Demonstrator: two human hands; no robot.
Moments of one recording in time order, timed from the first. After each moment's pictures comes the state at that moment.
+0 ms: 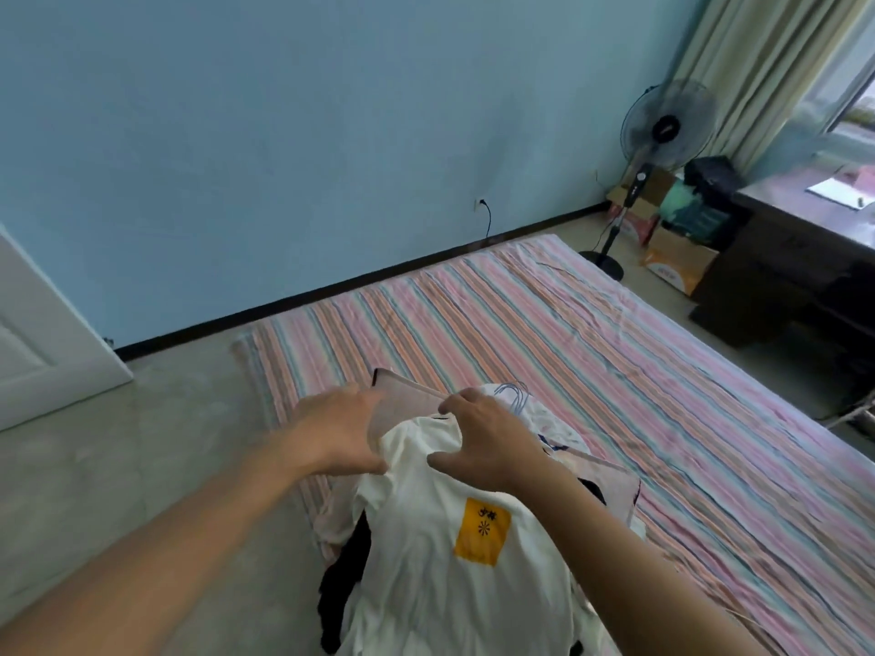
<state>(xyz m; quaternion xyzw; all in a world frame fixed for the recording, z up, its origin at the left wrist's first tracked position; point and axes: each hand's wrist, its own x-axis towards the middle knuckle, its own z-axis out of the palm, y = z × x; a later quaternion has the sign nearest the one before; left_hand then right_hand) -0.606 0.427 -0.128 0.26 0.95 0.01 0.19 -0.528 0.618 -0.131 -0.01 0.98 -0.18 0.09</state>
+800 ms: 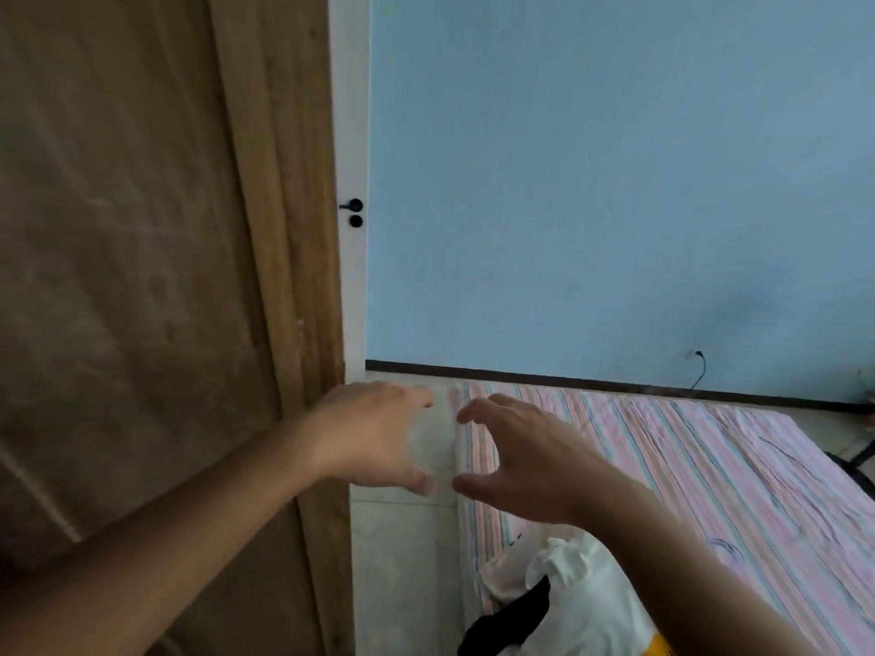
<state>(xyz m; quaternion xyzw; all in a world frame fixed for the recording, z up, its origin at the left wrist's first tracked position) -0.413 0.109 0.051 0.07 0.99 0.10 0.08 -0.439 0.296 0.050 -0.33 0.94 -0.10 0.05</state>
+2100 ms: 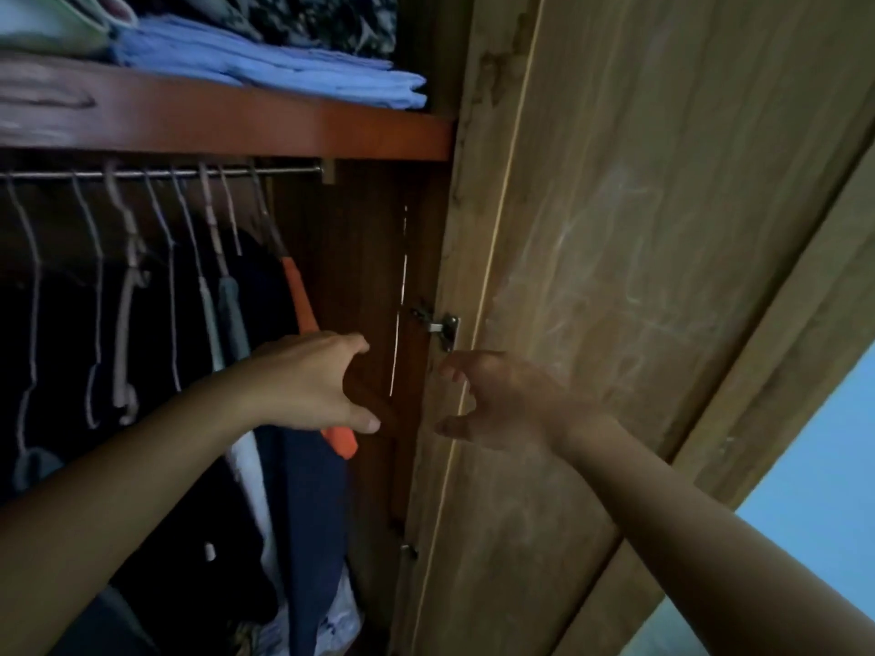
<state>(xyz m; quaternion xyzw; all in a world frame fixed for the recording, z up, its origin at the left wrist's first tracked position) -0.131 -0.136 0.114 -0.39 0.91 0.11 -0.04 -0.330 -0.027 0.116 -0.67 0.73 -0.08 0.07</state>
